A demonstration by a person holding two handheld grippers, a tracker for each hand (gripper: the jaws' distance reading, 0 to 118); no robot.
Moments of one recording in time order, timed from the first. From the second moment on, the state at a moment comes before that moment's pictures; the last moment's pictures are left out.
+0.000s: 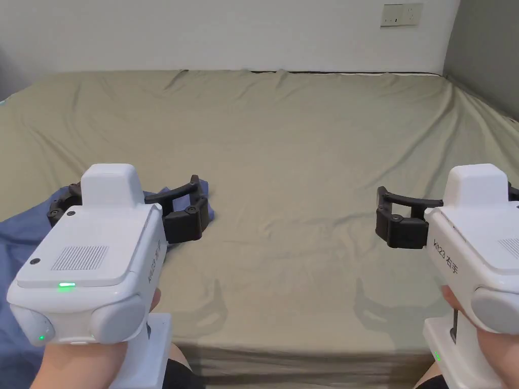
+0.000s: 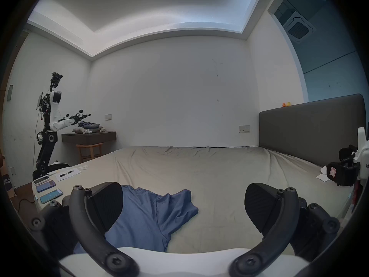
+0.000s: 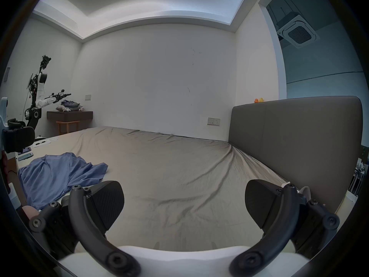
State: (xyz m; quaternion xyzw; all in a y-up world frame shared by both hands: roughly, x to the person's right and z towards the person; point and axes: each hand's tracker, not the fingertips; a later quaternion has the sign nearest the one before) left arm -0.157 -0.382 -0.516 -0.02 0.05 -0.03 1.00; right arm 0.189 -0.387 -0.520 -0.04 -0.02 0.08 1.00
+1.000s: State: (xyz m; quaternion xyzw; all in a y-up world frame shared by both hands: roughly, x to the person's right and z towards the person) left arm -0.173 -0.372 -0.529 -0.08 0.06 0.00 0.99; right arm 0.209 -0.373 -0.526 -0.02 0.05 -0.02 1.00
